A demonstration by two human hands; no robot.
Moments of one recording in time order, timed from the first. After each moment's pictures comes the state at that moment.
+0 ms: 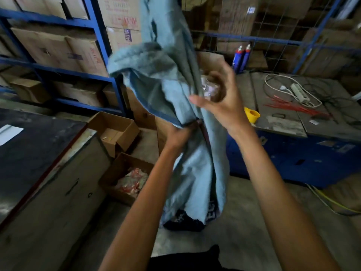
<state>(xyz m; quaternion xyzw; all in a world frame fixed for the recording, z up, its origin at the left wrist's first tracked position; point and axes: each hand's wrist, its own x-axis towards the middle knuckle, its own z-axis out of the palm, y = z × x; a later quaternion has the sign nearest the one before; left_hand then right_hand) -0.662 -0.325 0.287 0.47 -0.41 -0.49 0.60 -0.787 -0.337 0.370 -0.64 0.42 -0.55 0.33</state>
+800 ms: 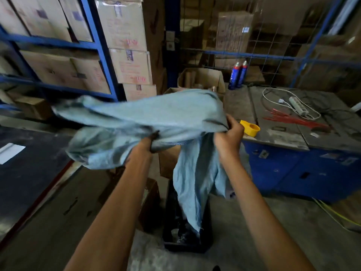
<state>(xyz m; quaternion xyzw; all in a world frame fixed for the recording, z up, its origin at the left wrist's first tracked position) -0.565 -0.400 0.270 0.59 -0.32 -0.64 0.38 -0.783 -0.350 0.318 -0.47 0.53 -0.65 0.26</state>
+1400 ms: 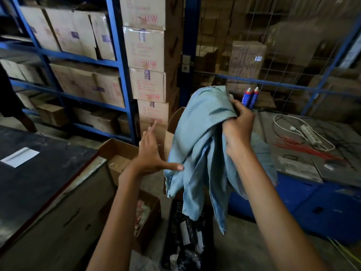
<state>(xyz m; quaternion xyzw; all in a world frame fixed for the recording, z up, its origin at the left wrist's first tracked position) -0.536 -0.352 0.324 0.62 -0.67 -0.25 0.33 -0.744 -0.370 0.422 -0.48 0.48 -0.67 0.31</state>
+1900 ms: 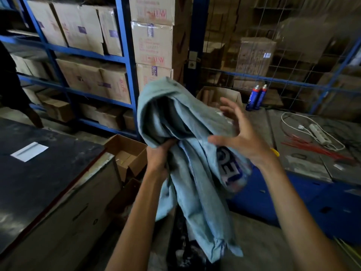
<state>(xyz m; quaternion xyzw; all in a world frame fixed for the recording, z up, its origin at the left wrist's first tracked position) -0.549 -0.347 0.313 0.44 -0.24 -0.49 0.71 -0.763 -0.364 0.404 -0.75 0.40 -0.39 0.36</state>
